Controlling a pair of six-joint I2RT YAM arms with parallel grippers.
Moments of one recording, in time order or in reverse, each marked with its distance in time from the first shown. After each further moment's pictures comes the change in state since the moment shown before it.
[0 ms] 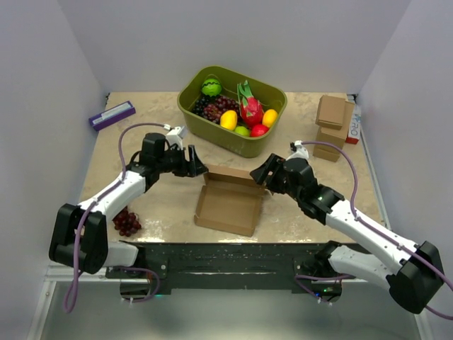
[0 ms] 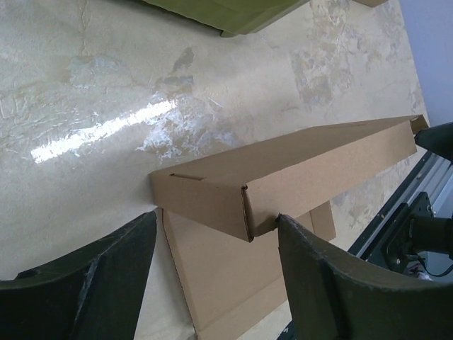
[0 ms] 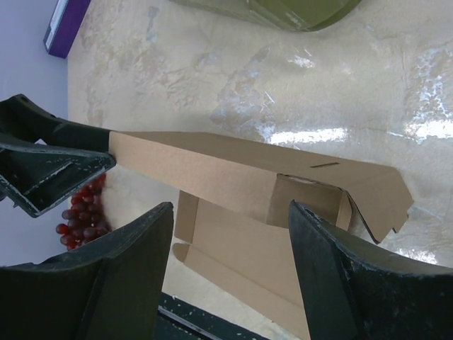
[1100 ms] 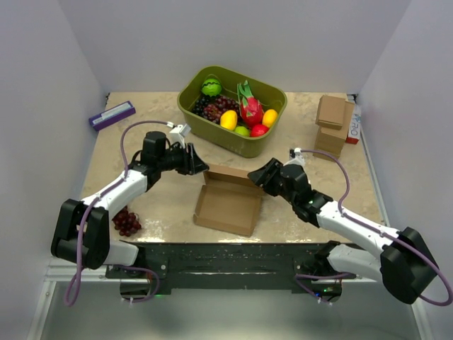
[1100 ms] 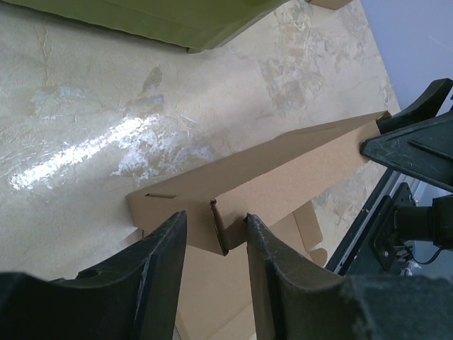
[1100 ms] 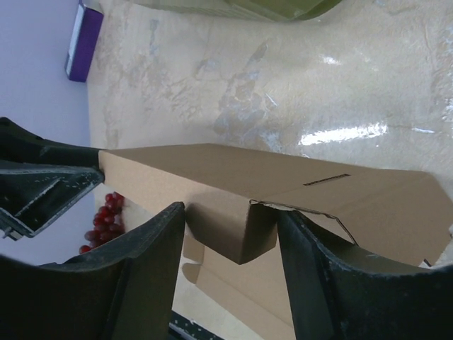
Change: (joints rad) left arm -0.004 0.037 -0.002 0.104 0.087 -0.002; right arm -0.013 0.097 -0.155 0.293 -0.017 0.138
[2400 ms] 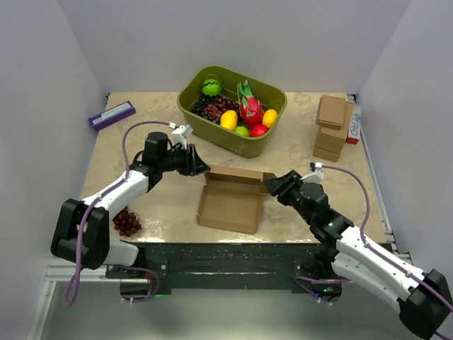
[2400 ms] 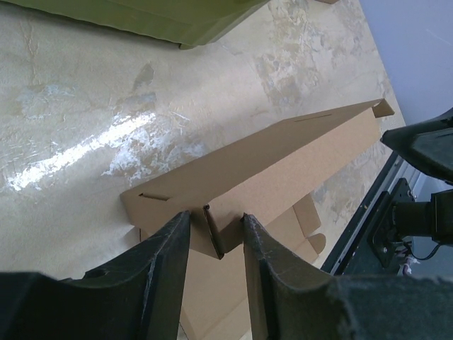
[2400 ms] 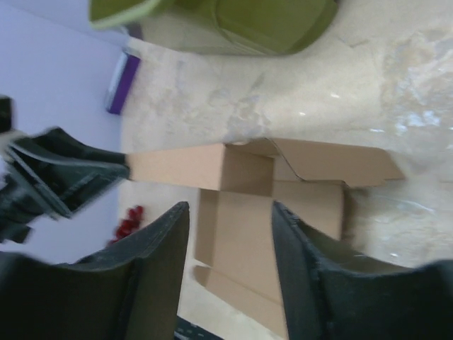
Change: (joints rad) left arm -0.017 0.000 -0.004 0.005 -0.003 0.000; right arm -0.004 -0.391 -0.182 -0.056 0.092 0.010
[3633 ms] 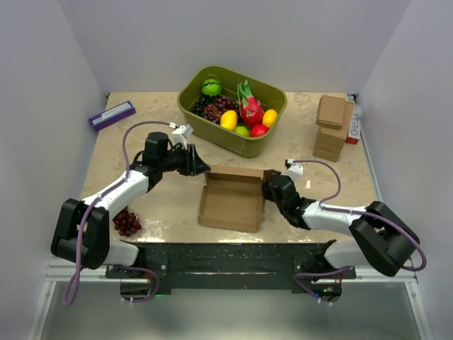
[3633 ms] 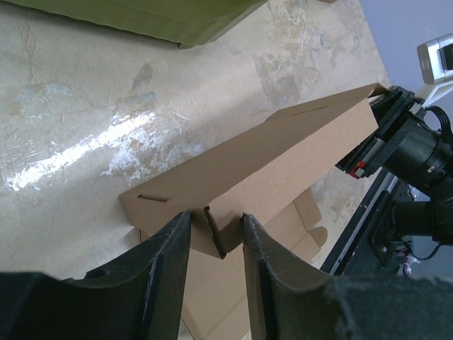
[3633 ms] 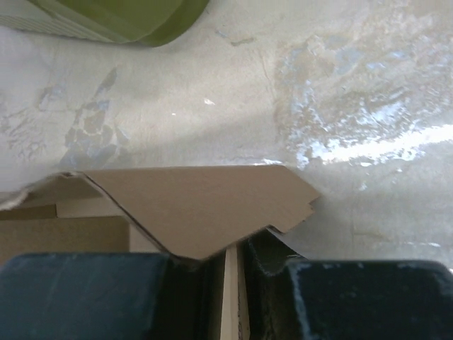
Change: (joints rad) left arm -0.004 0.001 0.000 0.001 0.001 0.000; right arm 0.053 0.620 0.045 0.278 0.230 -0.185
